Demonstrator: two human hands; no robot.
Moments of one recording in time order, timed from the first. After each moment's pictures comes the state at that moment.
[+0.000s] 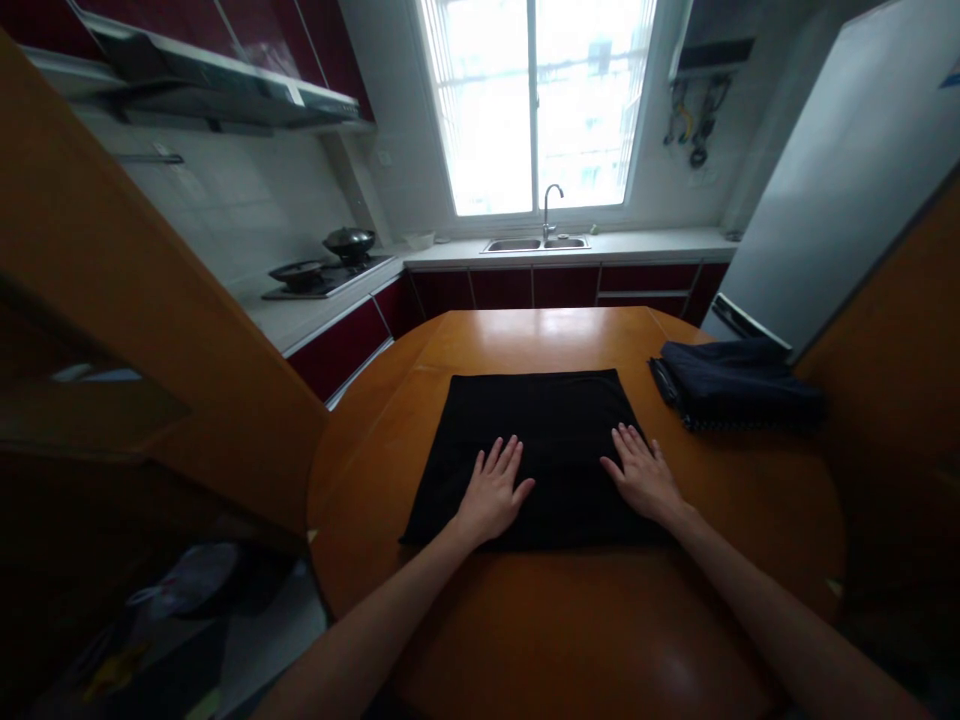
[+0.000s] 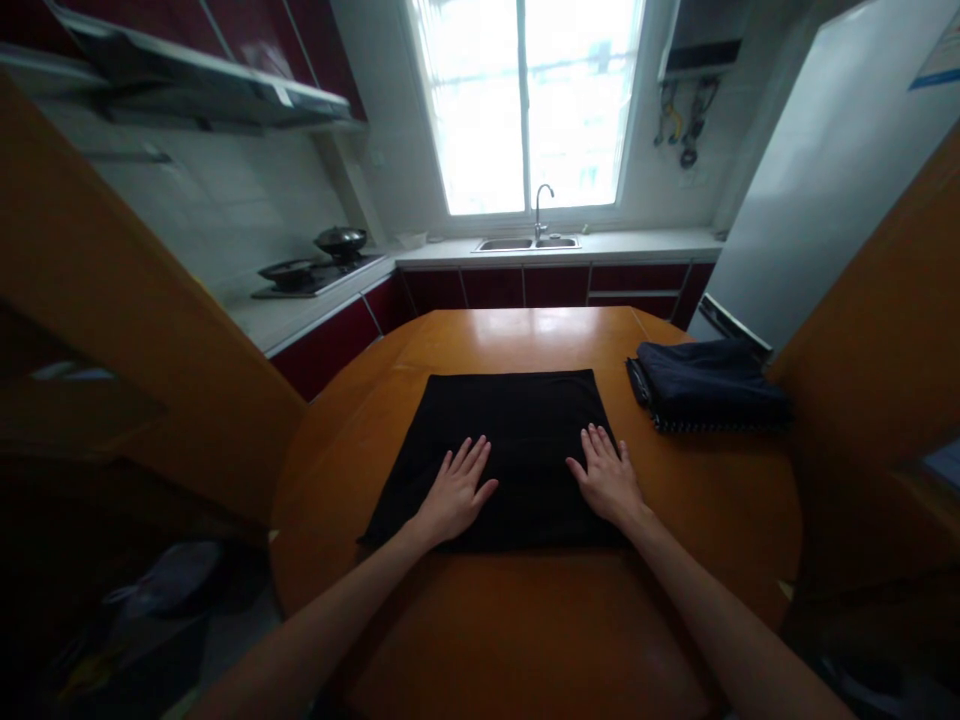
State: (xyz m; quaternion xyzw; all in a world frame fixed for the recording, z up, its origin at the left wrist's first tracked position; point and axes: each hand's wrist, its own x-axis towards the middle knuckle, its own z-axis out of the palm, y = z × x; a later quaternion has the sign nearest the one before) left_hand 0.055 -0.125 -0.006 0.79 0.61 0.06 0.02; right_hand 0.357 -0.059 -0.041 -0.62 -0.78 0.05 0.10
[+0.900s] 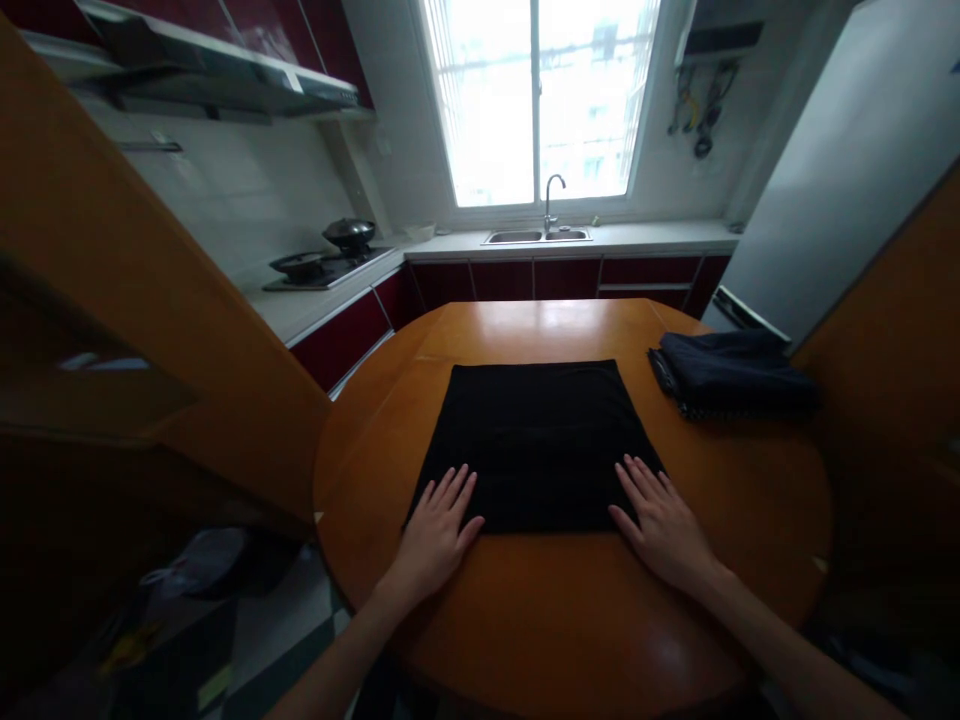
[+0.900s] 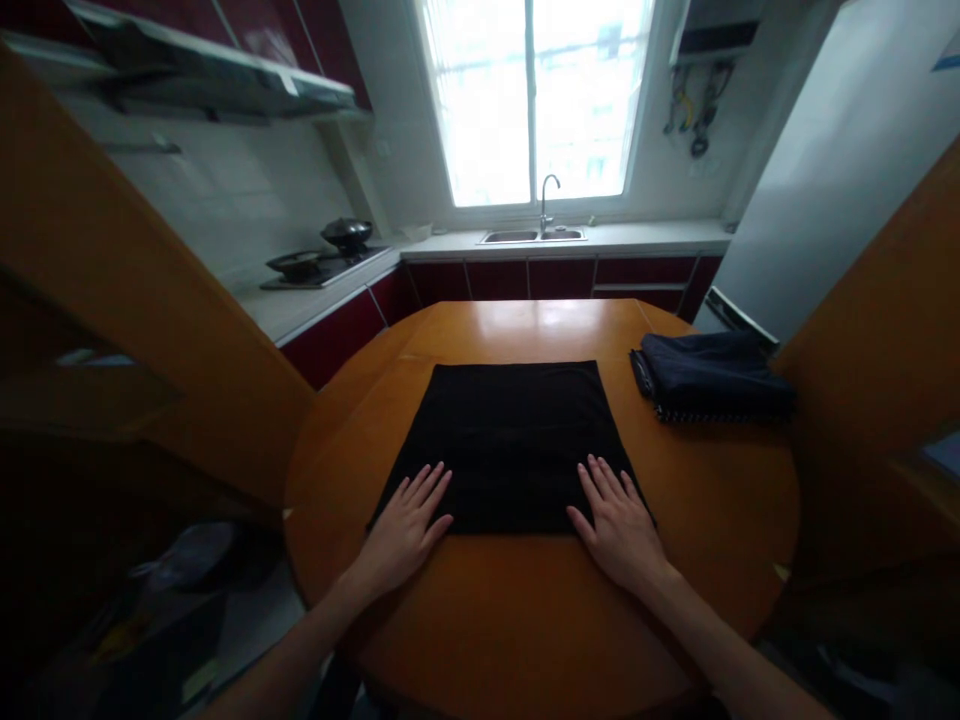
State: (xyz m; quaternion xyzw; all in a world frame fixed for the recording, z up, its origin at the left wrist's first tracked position) left_hand -0.002 -0.213 -0.012 0.80 0.59 0.07 -0.06; right_hand 0.366 -0.154 -0.041 -0.52 -0.84 -0.01 0.16
